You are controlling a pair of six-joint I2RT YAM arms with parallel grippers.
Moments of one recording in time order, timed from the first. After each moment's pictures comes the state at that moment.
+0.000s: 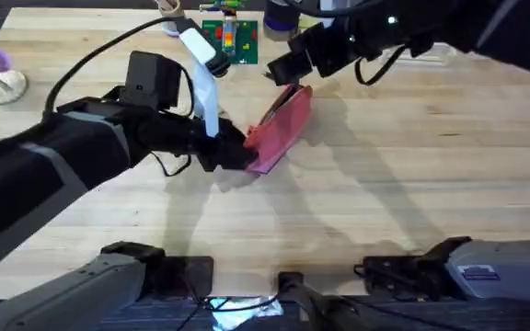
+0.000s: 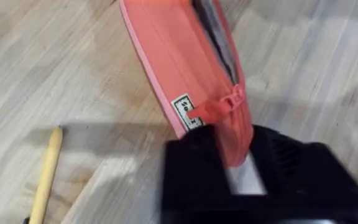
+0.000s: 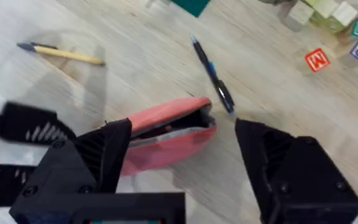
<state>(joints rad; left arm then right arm) -0.17 1.26 0.62 -0.45 0.72 0.55 0.50 1.54 1.35 -0.68 -0.05 -0.06</state>
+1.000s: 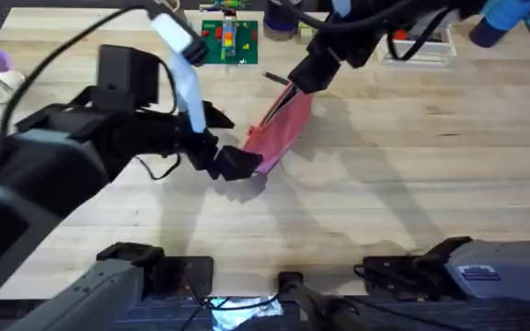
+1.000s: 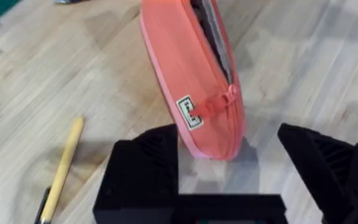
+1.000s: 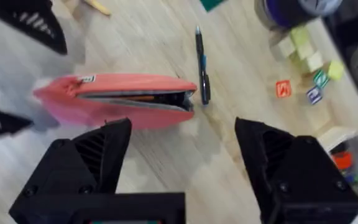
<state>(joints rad) -0.12 1.11 0.62 -0.51 0.72 0.49 0.50 1.53 1.55 -0.97 -0.07 -0.50</state>
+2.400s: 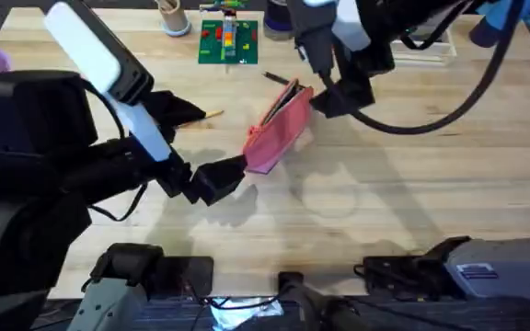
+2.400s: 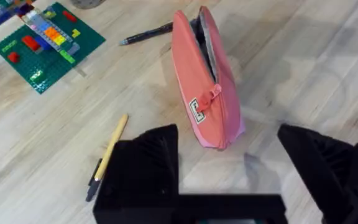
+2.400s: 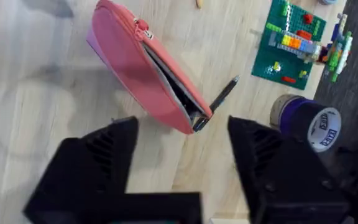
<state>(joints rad) -0.07 0.60 0.62 -0.72 0.61 0.48 0.50 1.56 1.63 -1.17 -0.29 -1.34</state>
